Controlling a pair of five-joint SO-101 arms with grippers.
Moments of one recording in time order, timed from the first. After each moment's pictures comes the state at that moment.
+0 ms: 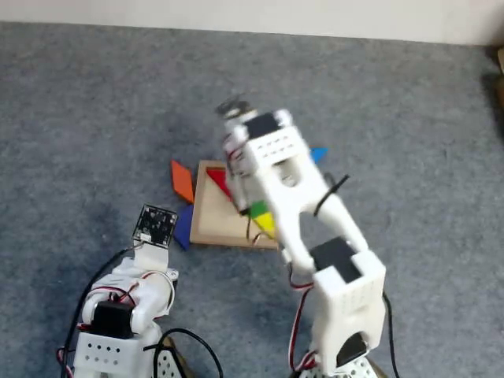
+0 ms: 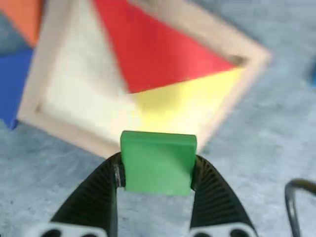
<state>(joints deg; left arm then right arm) 2.2 -102.1 96.0 75.8 -1.7 -33.8 20.7 -11.0 86.7 5.5</state>
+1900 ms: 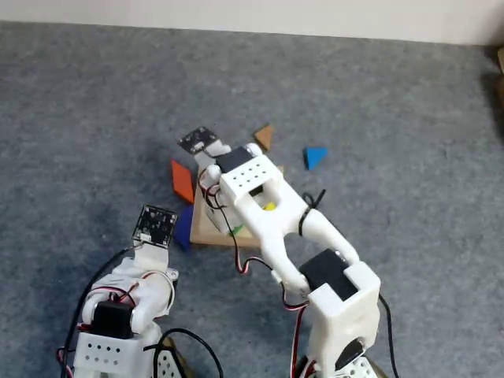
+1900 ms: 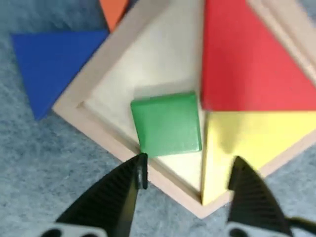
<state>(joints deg) 2.2 -102.1 96.0 75.8 -1.7 -40.7 17.0 2.2 74.6 9.5</state>
